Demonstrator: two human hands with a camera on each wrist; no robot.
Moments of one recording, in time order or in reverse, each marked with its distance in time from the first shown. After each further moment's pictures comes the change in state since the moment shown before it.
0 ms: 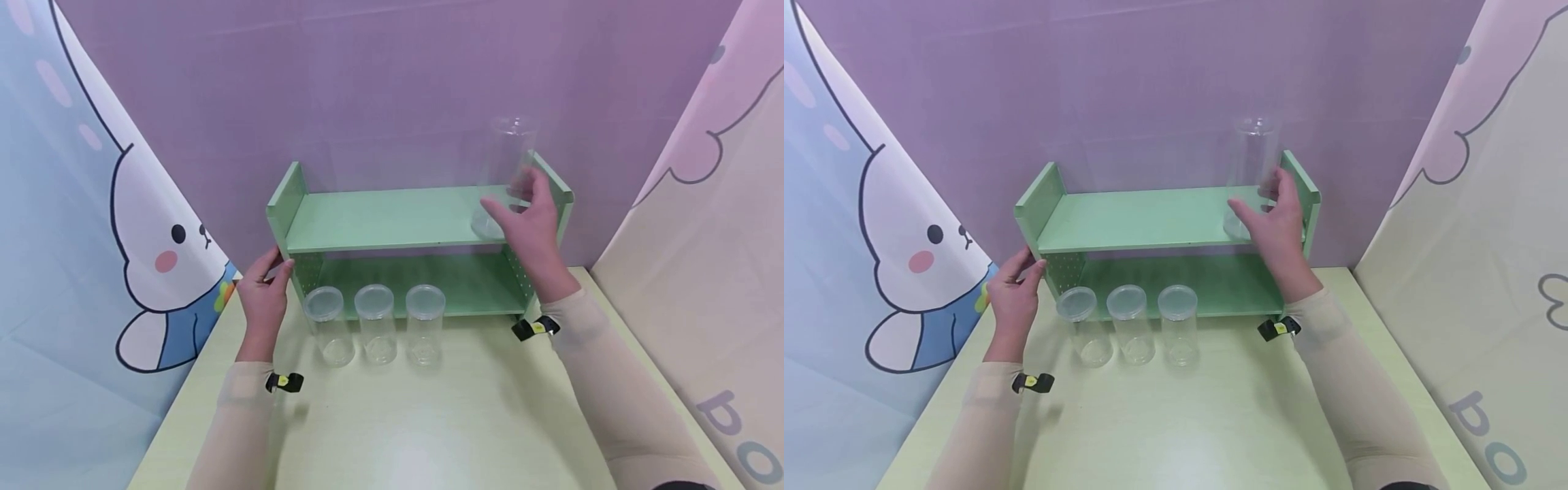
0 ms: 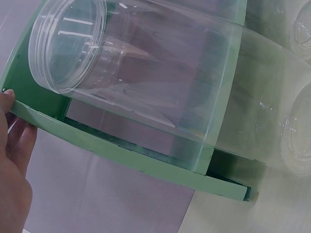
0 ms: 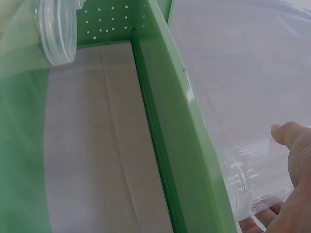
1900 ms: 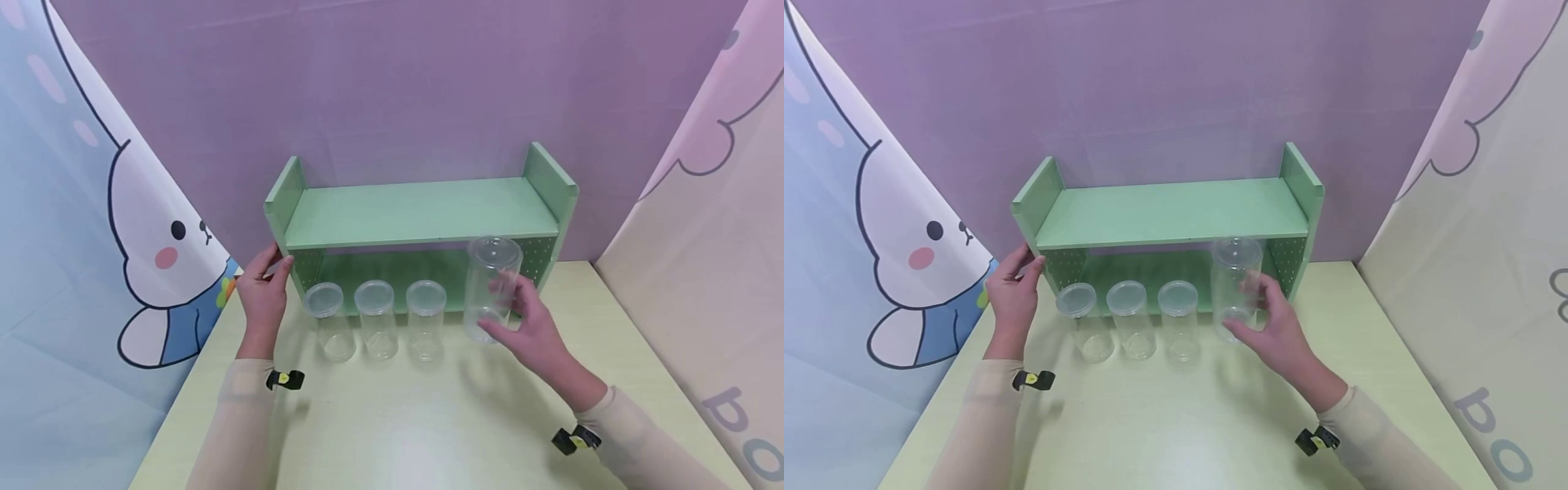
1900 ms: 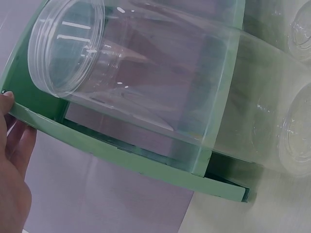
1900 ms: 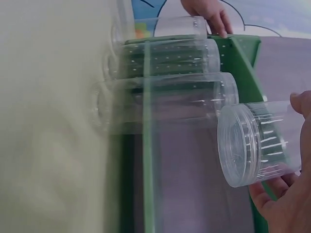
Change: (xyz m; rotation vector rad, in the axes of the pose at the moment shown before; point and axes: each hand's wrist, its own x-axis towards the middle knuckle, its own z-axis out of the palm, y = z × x) left_hand -0.002 0.005 -0.009 -0.027 -0.002 -0.019; right_hand -0.161 0.061 -0.026 -0.007 -0.334 -0.189
